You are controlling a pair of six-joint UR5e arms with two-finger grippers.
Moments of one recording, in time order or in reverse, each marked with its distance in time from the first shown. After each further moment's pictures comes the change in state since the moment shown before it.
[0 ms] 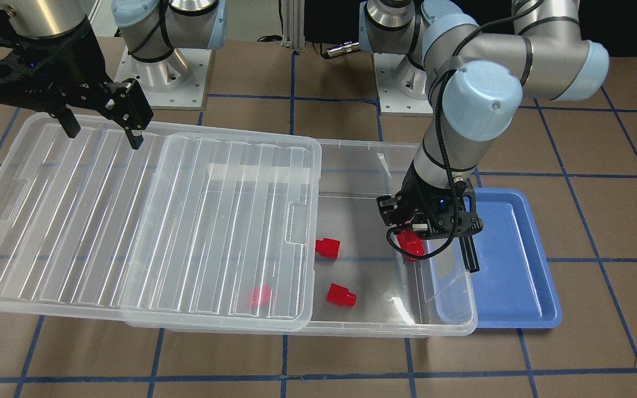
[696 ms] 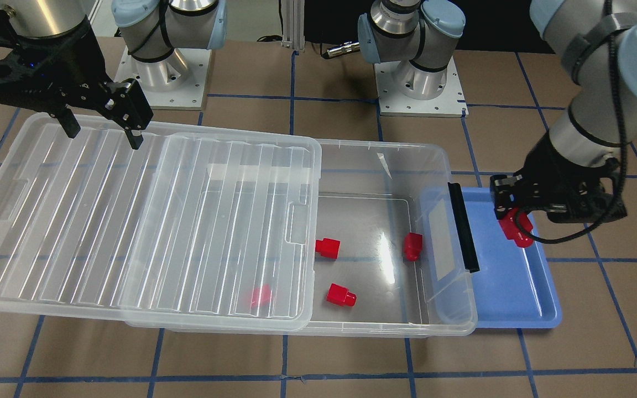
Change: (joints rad) left arm 0.299 0.047 0.069 -0.160 0.026 0.419; right arm 0.000 0.000 0.001 0.000 0.000 0.000
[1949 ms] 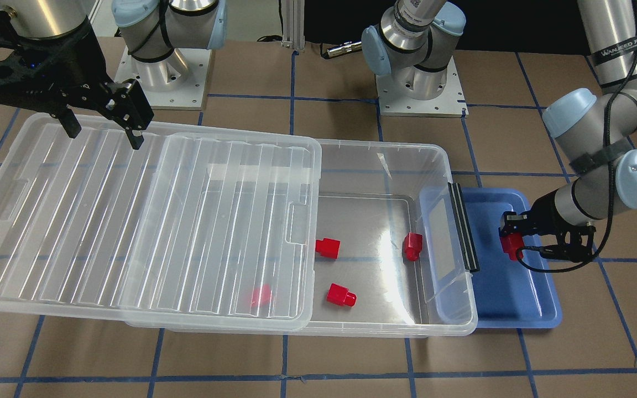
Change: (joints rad) left arm 0.193 -0.167 -0.284 0.256 -0.017 0.246; right arm 0.000 0.000 0.002 0.000 0.001 0.002
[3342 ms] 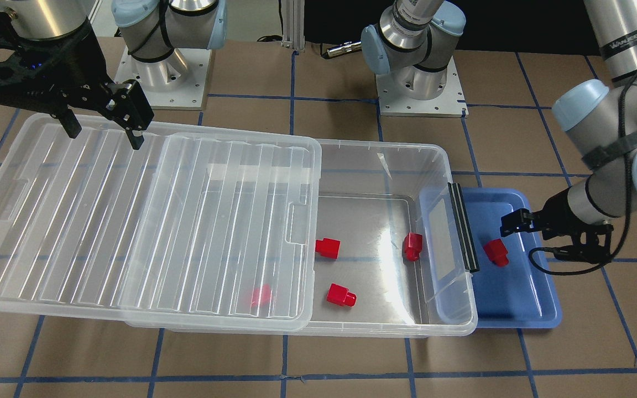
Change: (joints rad) left arm -0.024 0.083 0.192 -0.205 0.014 -0.072; right arm 0.000 0.000 0.002 0.001 -0.001 -0.002
